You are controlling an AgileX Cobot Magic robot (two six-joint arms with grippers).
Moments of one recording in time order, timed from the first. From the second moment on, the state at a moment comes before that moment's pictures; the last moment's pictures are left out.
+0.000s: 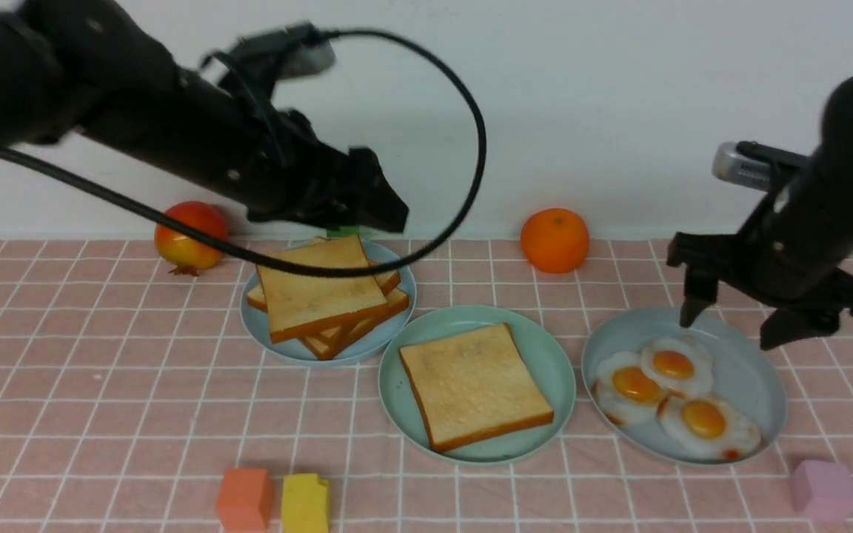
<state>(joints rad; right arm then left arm) 0.17 1.79 -1.37 0.07 0.90 0.43 -0.27 1.67 -1.46 -0.69 0.77 0.41</state>
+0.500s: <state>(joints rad) 0.14 1.98 -1.39 0.05 0.73 0.55 -0.27 1.55 -1.46 -0.67 0.82 0.39</state>
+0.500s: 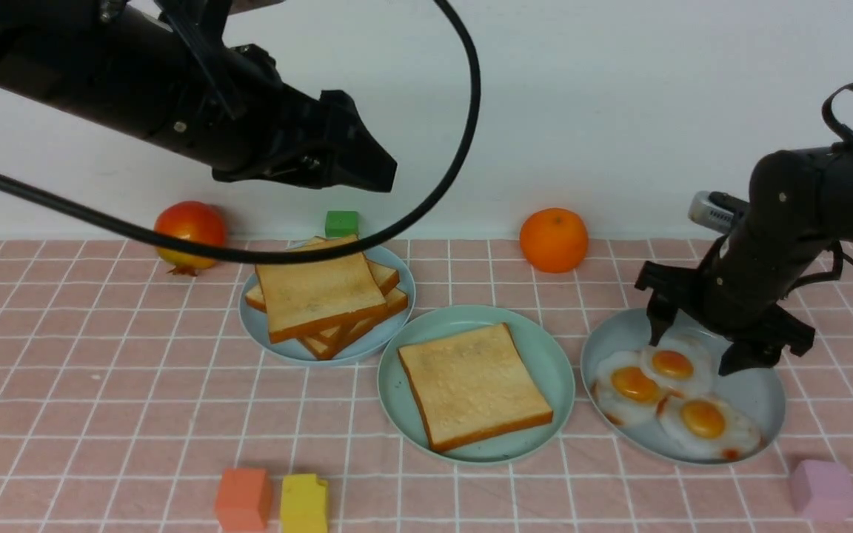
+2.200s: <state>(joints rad) 0.08 2.05 -1.41 0.17 0.66 0.38 -0.27 1.56 -1.46 -0.70 0.82 0.40</state>
